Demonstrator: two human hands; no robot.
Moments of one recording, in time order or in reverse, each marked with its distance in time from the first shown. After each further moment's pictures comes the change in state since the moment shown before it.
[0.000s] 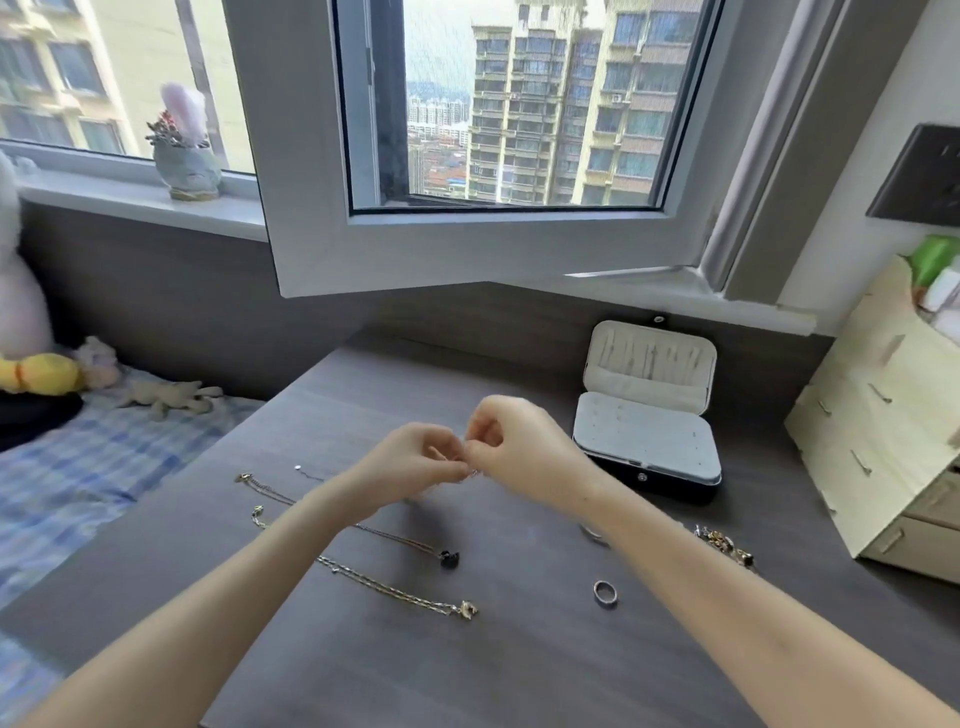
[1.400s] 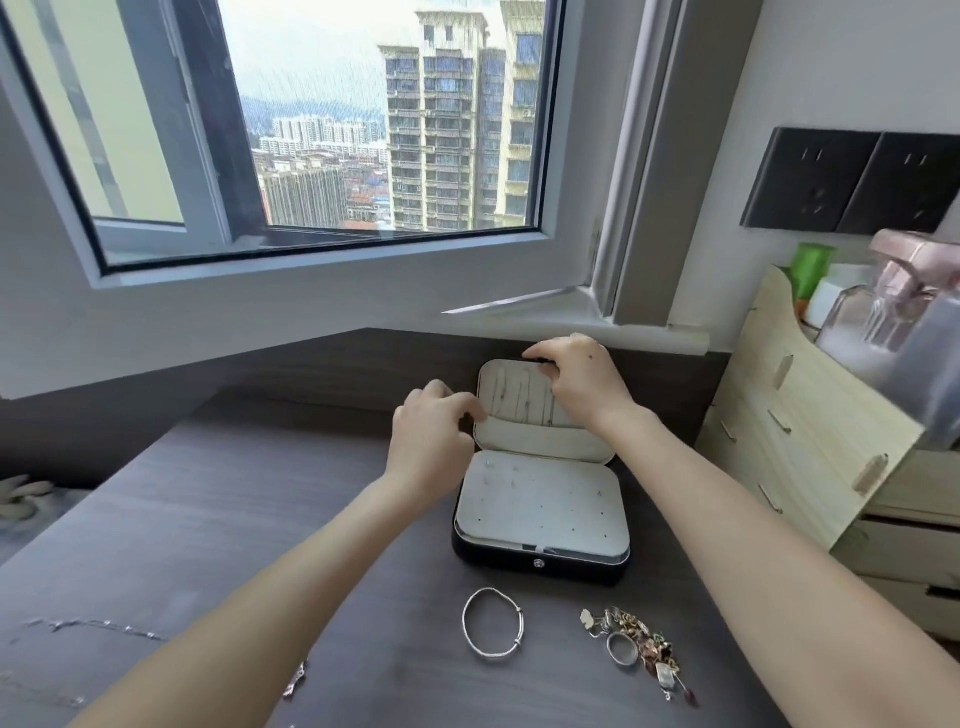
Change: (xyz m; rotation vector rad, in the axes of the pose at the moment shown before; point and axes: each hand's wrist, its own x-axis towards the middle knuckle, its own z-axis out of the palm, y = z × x) left_hand 0.151 0.081 0.088 0.467 0.357 0.312; right_hand 0.105 0.191 -0.138 -0.376 0.415 0.019
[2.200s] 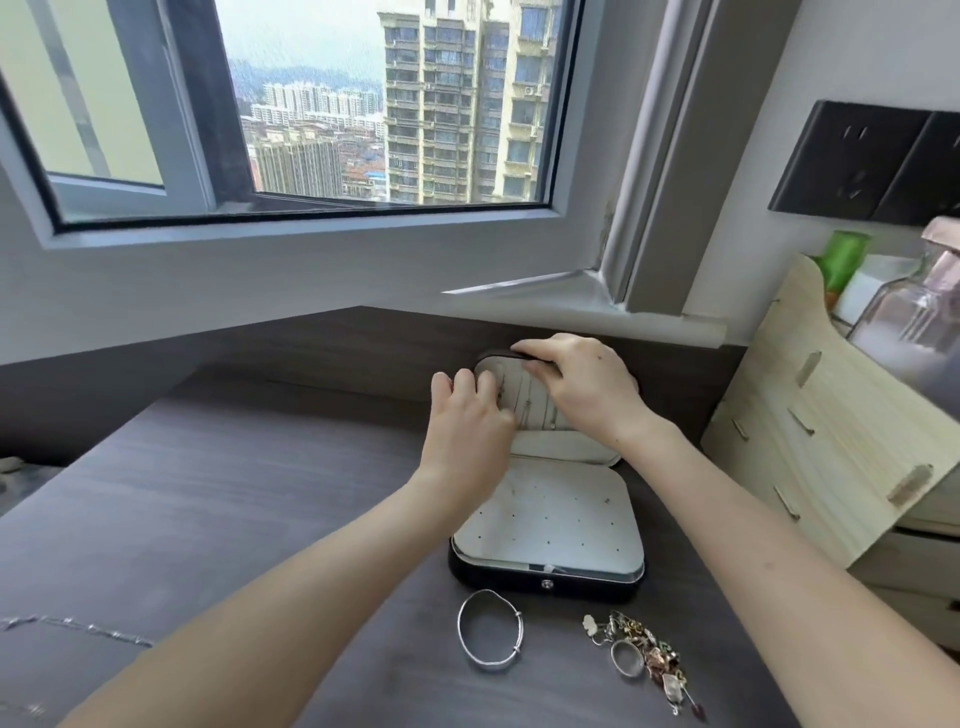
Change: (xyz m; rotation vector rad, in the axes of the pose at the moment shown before) left_hand 0.002 0.016 0.032 0.717 0.055 0.338; right_hand -0.021 -0.028 -0.014 -0.020 -0.044 -0.044
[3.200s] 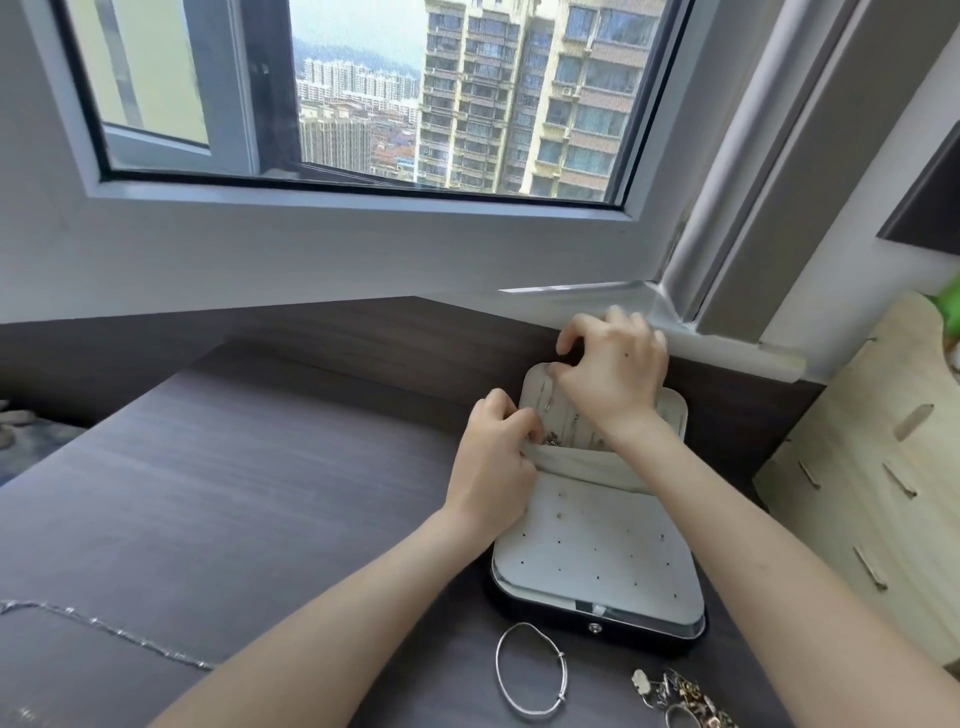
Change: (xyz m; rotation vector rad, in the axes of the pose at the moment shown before) left_hand -0.009 -0.008 0.046 -1.027 0.228 -0.334; right_hand 0.042 -0.016 0.035 -0.266 0.270 0.146
